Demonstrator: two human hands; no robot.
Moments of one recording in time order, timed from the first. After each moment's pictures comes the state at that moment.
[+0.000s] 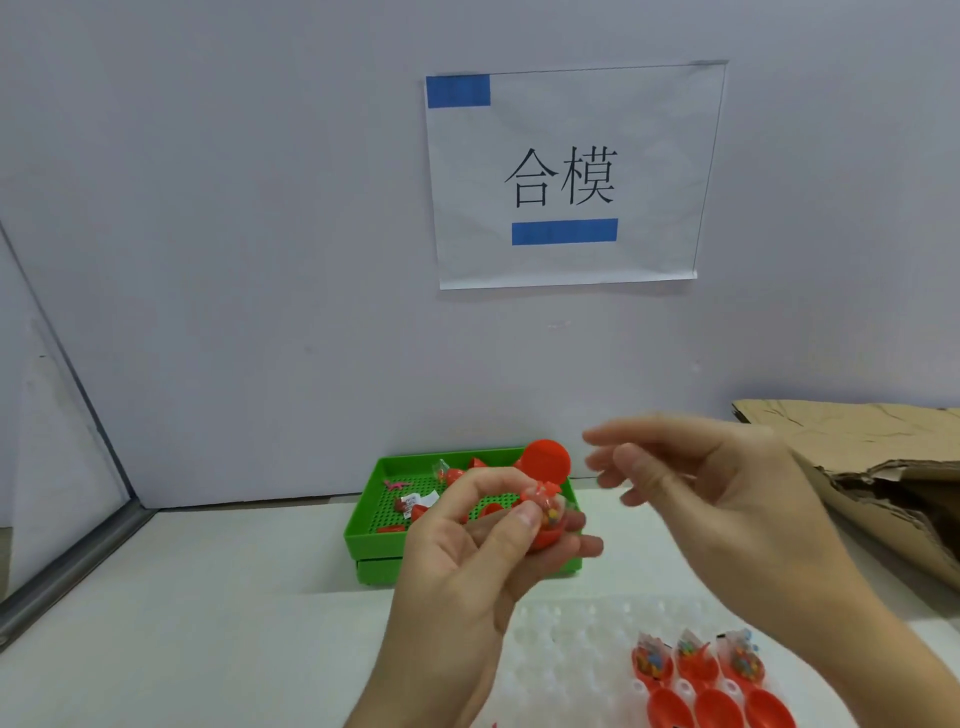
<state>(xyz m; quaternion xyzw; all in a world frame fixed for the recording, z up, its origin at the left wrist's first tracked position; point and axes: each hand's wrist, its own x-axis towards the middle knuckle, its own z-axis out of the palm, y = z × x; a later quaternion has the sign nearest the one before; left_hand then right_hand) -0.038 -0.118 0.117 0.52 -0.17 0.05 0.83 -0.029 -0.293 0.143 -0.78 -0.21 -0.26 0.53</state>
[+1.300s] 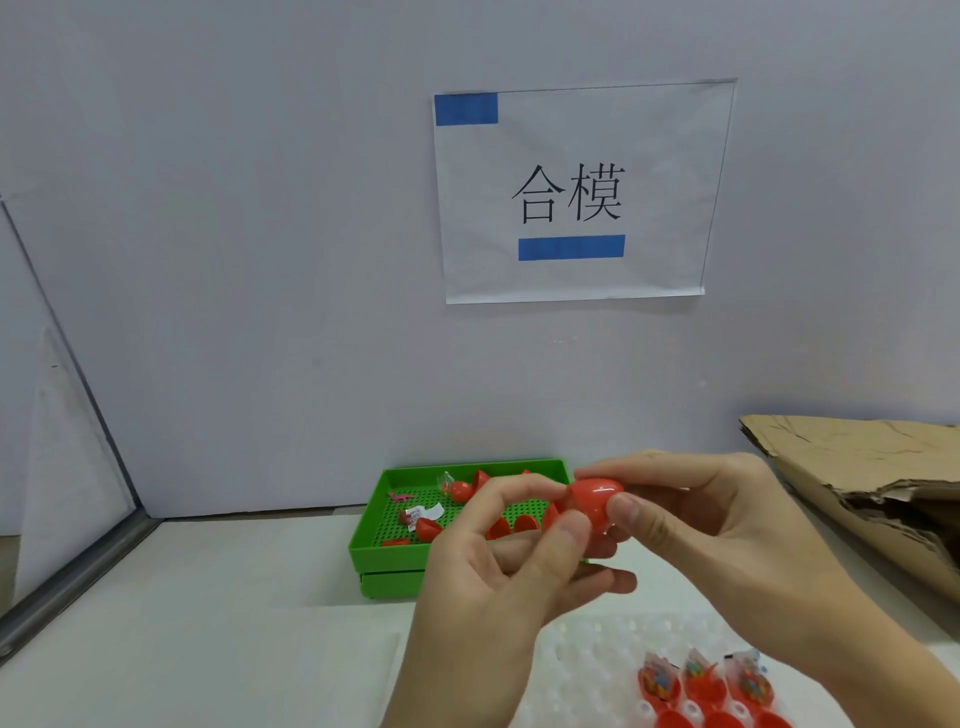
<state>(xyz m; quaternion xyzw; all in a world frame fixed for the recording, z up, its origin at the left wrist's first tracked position) -0.047 -0.128 0.126 0.56 -0.18 0.05 0.80 -0.028 -0.297 0.141 -0.71 -0.26 -0.11 0.64</state>
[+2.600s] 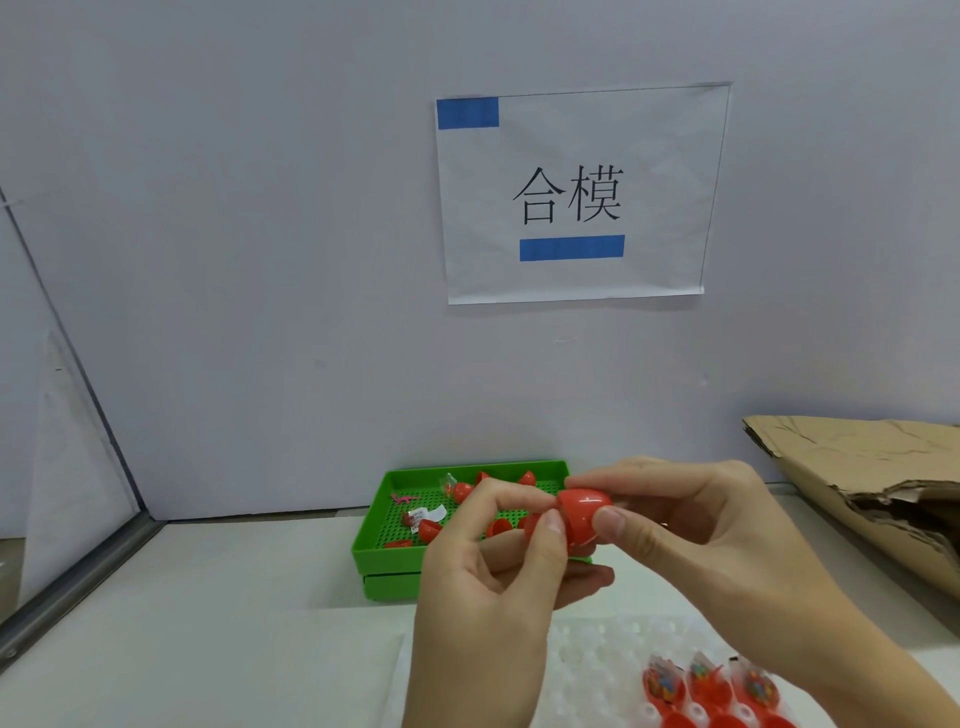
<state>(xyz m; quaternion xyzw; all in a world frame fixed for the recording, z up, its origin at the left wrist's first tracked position) -0.051 -0.131 0.128 0.64 -0.12 0.15 0.75 -0.029 -0.290 0.140 -0.71 -0.26 -0.10 0.65</state>
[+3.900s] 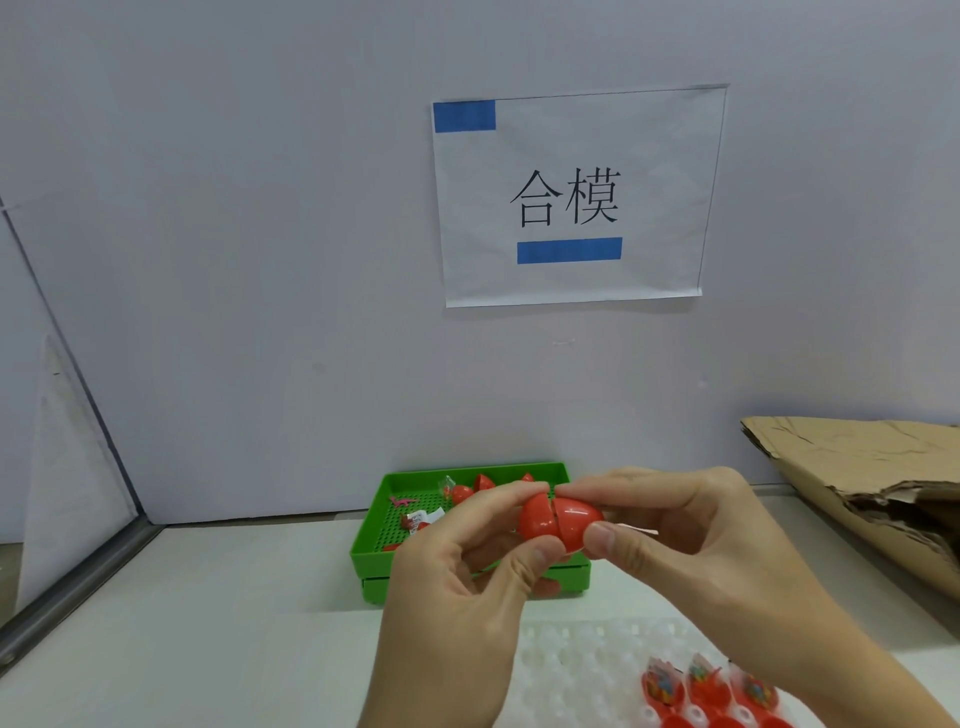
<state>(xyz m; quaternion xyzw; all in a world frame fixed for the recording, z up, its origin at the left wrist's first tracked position) -0.038 -0.112 0.119 0.67 -0.21 0.19 0.69 -0.029 -0.287 0.138 -0.71 -0.27 -0.08 0.64</state>
